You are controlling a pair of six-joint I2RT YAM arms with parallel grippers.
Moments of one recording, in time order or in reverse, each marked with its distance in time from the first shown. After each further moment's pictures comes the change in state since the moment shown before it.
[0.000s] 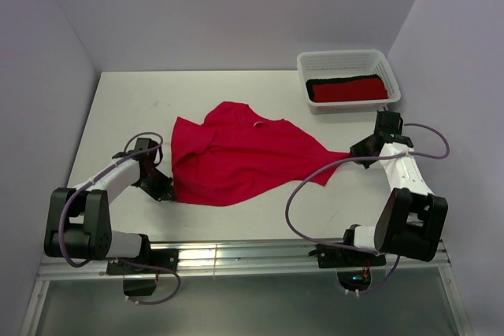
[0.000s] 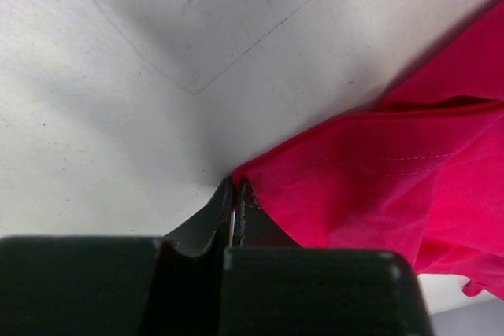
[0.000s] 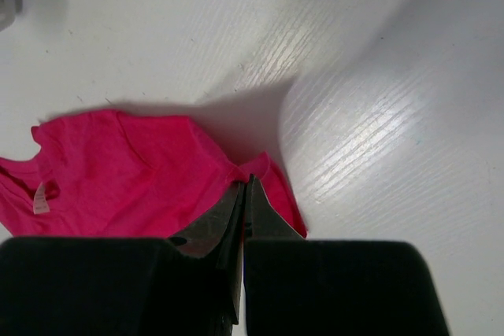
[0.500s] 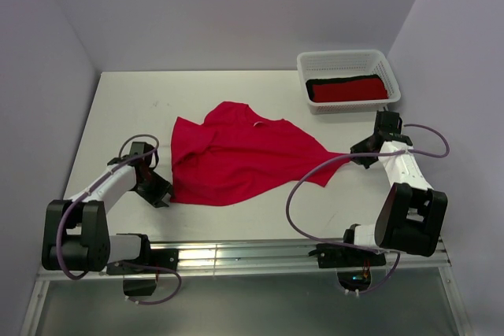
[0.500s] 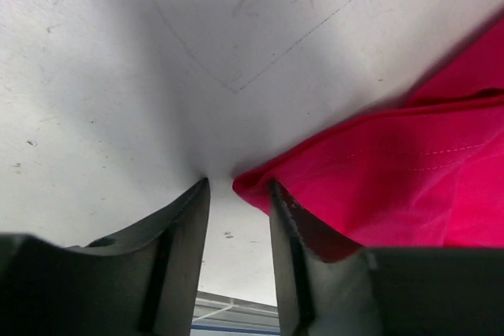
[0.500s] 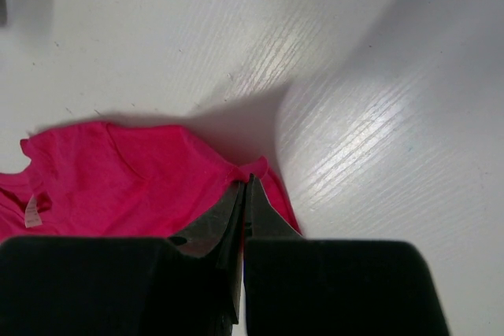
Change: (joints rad) left arm 0.028 -0.077 -0.039 -0.019 -0.029 0.042; right arm -0.003 0.021 0.000 0.003 0.024 0.003
